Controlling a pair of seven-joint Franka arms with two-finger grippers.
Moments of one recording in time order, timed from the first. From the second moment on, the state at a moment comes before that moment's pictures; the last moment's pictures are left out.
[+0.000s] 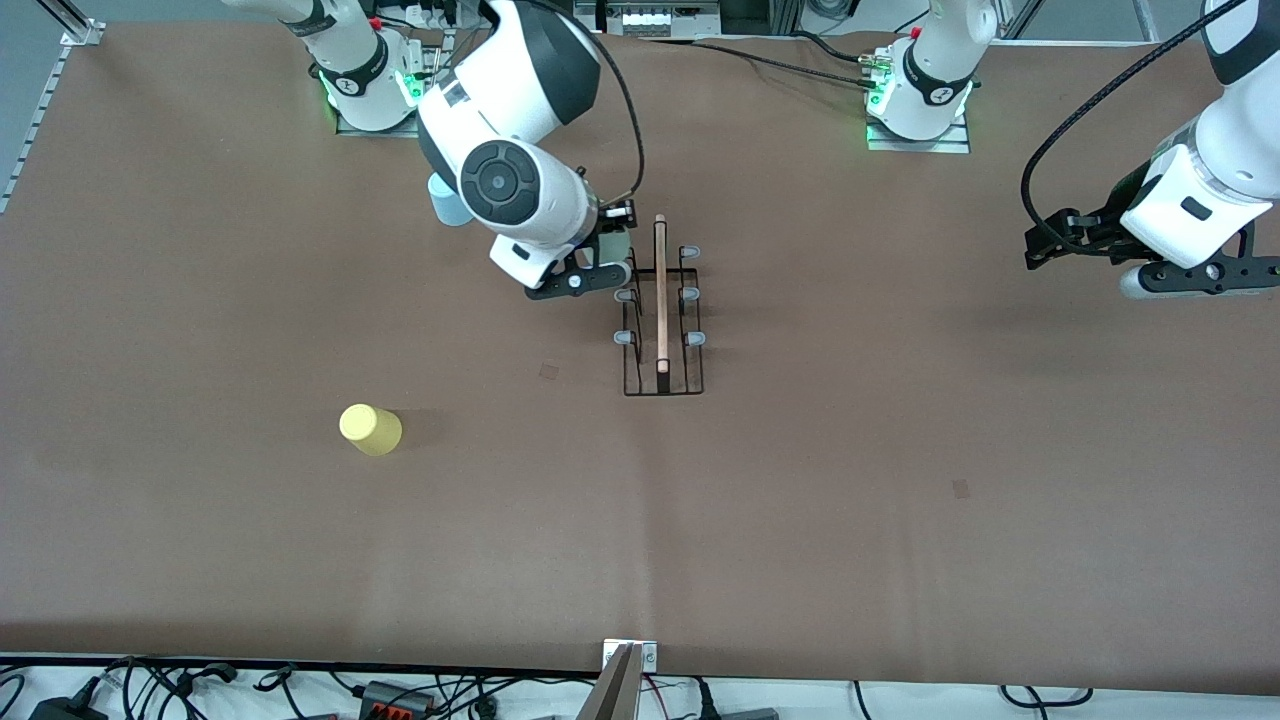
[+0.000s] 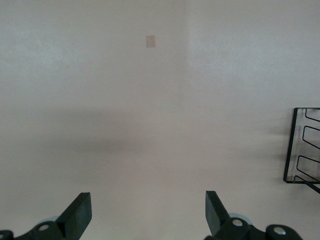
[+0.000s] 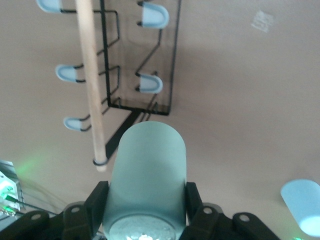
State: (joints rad) left arm 0.13 0.01 -0.21 -1.67 0.00 1.59 -0.15; right arm 0.72 0.44 -0.03 -1.51 0.38 1.74 0.45
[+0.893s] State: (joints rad) left arm 0.13 0.01 -0.21 -1.67 0.00 1.59 -0.15; right arm 0.76 0.53 -0.03 -1.51 0.38 1.81 0.48
